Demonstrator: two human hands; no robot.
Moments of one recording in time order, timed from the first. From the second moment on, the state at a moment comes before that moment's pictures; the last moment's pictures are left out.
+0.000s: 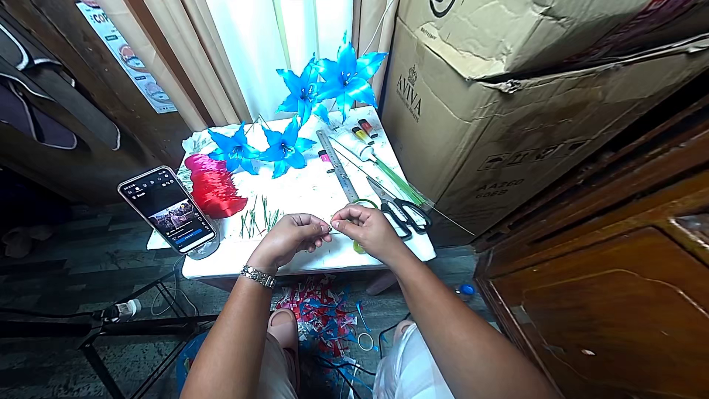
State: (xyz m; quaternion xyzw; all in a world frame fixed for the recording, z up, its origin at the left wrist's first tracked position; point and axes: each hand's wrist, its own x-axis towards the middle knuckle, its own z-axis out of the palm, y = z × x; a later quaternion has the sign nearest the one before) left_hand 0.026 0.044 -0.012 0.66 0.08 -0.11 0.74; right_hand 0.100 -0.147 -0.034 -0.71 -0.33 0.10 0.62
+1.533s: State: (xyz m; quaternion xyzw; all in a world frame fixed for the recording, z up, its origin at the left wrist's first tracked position) left_hand 0.024 0.041 -0.012 0.64 0.08 -0.10 0.75; right_hand 0.099 -0.150 -0.034 -0.69 -0.35 0.10 0.63
